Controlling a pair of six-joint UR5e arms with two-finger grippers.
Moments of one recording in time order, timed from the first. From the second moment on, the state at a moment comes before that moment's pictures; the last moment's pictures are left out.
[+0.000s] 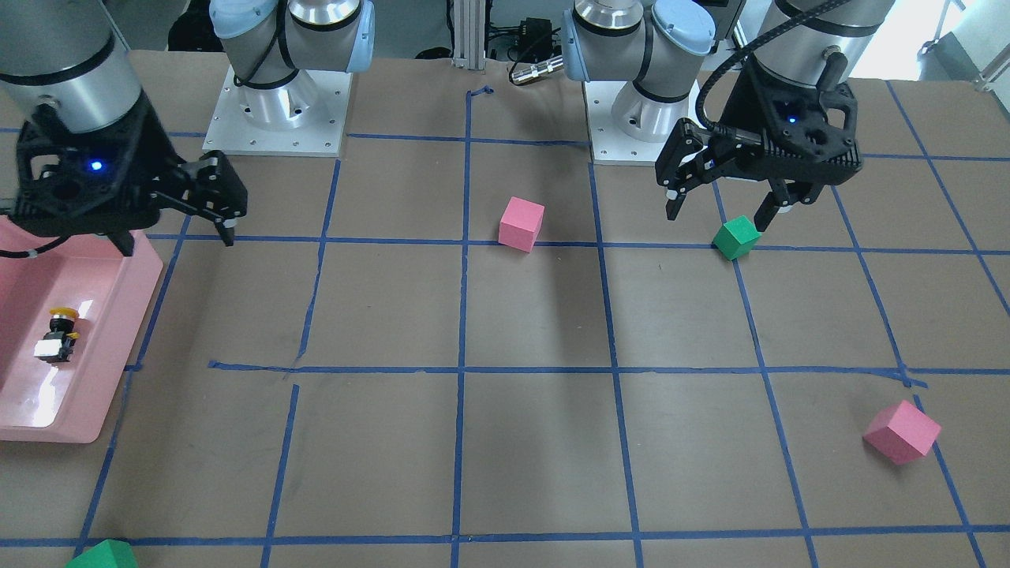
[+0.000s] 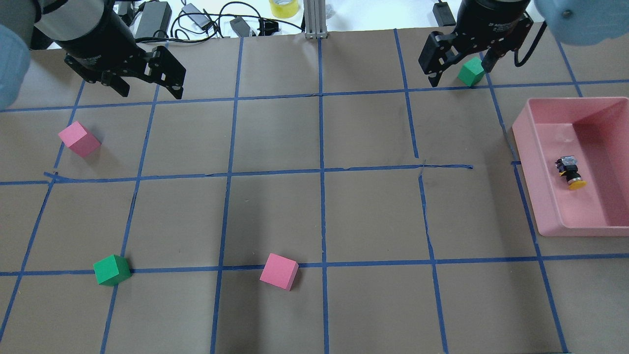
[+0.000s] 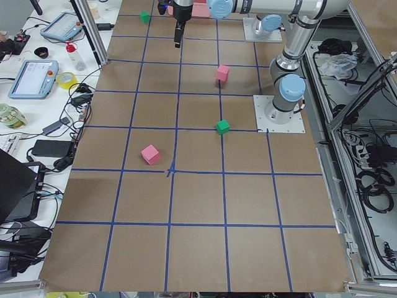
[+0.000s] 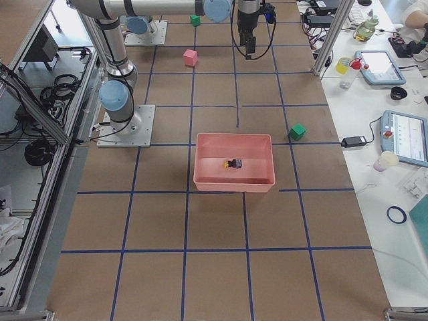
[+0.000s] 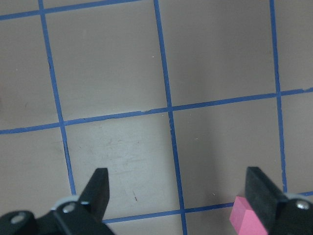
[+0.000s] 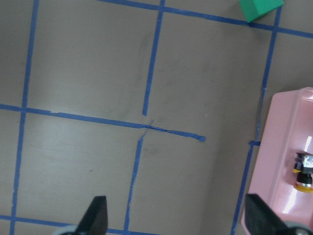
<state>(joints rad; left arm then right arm) -1.52 -1.56 -1.55 -1.47 1.54 0.16 1.48 -1.47 1.44 -1.60 -1.60 -0.22</state>
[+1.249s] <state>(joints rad) -1.52 -1.57 -1.53 -1.50 1.56 0.10 0.98 -1.27 1.70 -2.06 -1.59 -0.51</state>
